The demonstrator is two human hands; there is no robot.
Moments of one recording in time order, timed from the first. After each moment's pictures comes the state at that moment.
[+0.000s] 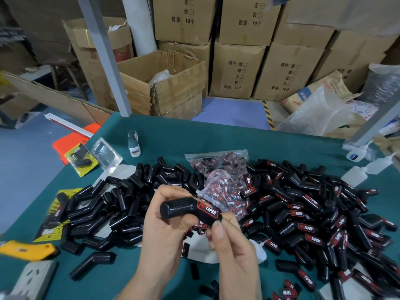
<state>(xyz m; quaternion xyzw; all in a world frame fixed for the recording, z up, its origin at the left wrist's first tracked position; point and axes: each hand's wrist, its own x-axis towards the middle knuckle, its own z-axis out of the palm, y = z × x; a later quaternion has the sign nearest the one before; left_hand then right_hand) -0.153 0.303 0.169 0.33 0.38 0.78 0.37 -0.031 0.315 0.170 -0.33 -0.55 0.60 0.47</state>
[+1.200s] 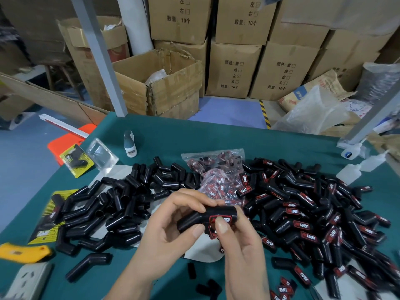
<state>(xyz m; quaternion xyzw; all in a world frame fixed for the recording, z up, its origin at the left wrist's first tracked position) -0.164 0.300 0.170 0.53 0.33 0.69 0.36 -0.017 0.329 0.172 -0.31 -0.55 0.61 0.47</state>
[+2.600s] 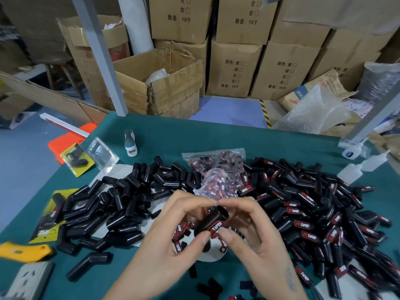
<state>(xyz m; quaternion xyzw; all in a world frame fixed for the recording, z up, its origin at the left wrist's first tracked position) -0.164 0.279 0.178 0.62 0.52 0.55 0.22 0.020 0.354 0.187 -0.25 -0.69 0.54 0.41</state>
